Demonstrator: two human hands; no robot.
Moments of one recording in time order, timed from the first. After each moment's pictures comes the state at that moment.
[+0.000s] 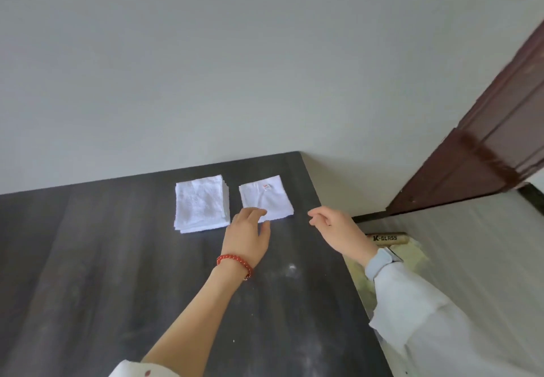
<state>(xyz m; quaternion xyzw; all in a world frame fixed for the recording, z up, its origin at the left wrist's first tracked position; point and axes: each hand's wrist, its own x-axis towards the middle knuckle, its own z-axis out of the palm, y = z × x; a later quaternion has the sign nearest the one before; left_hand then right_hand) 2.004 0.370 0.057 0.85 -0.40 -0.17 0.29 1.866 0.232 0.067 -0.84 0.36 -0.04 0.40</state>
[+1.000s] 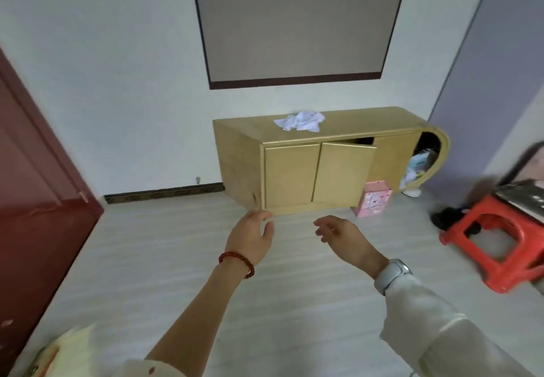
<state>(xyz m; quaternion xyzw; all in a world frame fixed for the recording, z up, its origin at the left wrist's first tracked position) 1.084 0.352 0.153 0.28 -0.89 -0.31 0.20 0.944 0.497 0.151 -0.36 0.83 -0.38 0.19</state>
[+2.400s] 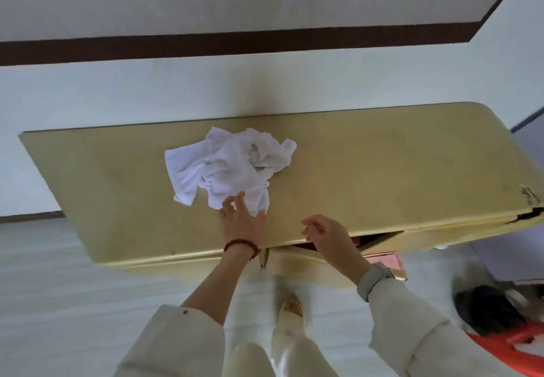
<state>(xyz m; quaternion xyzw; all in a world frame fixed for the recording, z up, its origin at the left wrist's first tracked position) 0.128 -0.071 -0.044 0.53 -0.77 -0.35 0.07 0.035 0.069 -0.002 -0.27 0.84 -0.34 0.32</state>
